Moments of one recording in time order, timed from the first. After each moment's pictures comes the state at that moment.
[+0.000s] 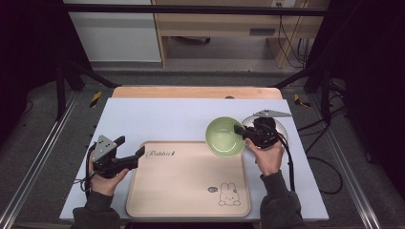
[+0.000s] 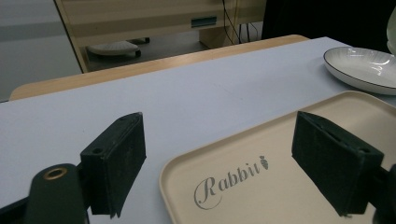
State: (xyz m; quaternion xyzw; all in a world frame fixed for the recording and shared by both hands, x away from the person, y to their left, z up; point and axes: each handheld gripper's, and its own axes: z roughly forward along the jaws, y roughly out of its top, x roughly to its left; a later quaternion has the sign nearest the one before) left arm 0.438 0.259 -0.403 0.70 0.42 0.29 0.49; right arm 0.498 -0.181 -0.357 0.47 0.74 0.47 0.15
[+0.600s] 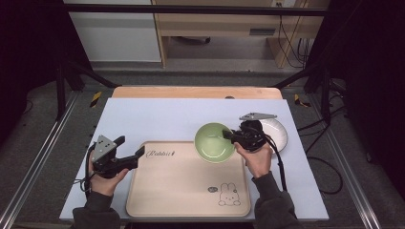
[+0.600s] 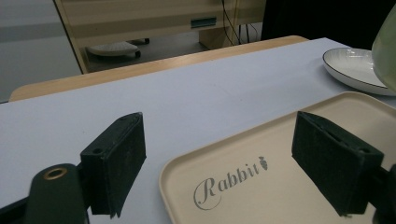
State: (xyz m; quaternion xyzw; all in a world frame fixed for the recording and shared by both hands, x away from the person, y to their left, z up) left arm 0.438 0.259 -0.403 0.70 0.42 0.29 0.50; right arm 0.499 -0.152 -0.368 0.45 0.76 0.46 0.12
